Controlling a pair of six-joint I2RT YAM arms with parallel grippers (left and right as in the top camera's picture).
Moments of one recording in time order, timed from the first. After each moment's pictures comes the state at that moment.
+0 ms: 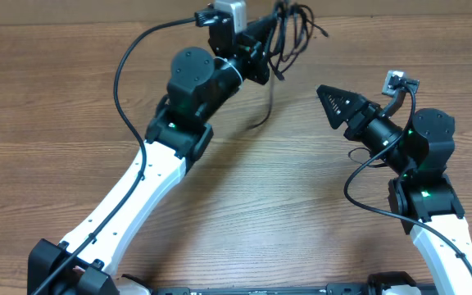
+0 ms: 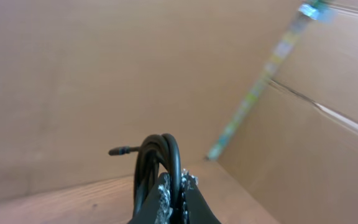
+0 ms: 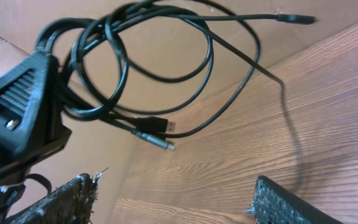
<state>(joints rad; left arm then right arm) -0.48 1.54 1.26 0.37 0.26 -0.42 0.07 1.05 0.76 0.11 -0.55 0.80</state>
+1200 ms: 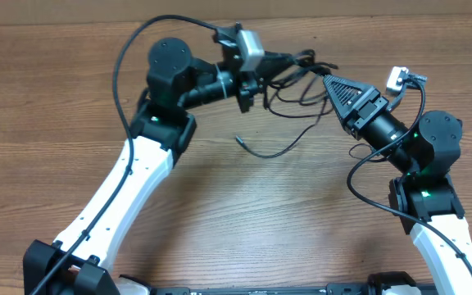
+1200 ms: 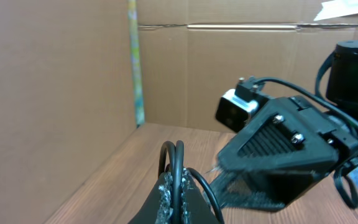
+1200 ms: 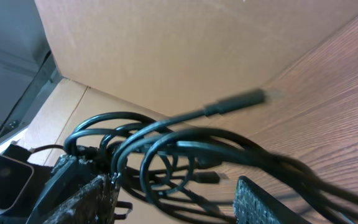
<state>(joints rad) -0.41 1.54 1.26 0.34 0.88 -0.02 0.07 1.05 0.76 0.25 -0.63 1.16</state>
